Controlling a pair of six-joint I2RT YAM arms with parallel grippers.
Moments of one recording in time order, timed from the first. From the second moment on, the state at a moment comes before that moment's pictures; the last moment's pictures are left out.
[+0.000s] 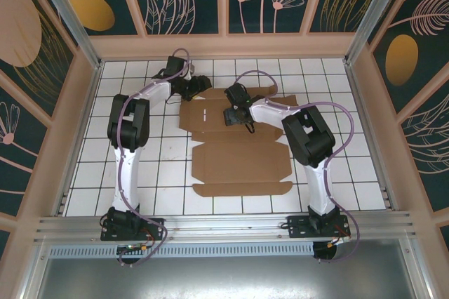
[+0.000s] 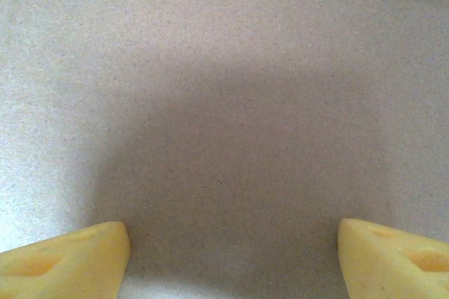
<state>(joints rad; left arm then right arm) -0.25 2.33 1.76 -0.29 0.54 -0.68 0.63 2.11 1.44 -0.42 0.19 0.34</state>
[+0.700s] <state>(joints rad) -0.32 2.35 1.73 -0.18 0.58 -0.77 0.63 2.11 1.44 -0.42 0.18 0.32</state>
